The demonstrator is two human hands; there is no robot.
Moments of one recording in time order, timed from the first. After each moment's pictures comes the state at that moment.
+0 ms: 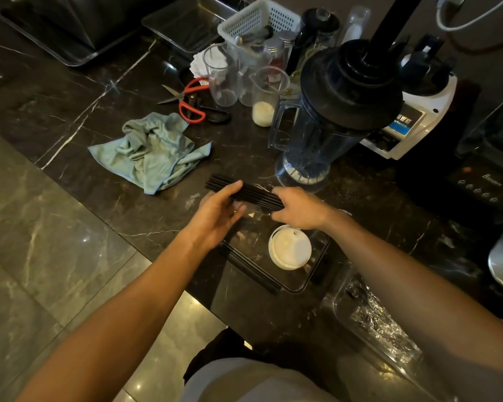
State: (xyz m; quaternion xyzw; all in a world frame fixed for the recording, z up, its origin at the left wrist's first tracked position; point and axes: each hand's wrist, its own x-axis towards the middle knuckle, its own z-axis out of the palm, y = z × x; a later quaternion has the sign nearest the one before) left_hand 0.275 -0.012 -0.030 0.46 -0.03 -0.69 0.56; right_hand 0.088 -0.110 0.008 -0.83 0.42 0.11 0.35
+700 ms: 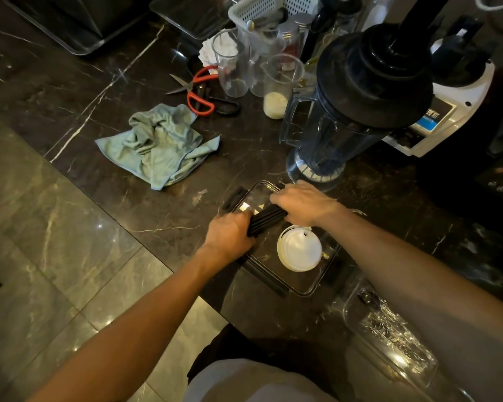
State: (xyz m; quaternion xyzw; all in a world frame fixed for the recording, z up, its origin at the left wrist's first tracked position) left_hand 0.257 0.004 -0.057 0.74 -0.62 -0.27 0.02; right_hand 0.101 -0.132 -0.030 -0.94 0.24 0.22 0.10
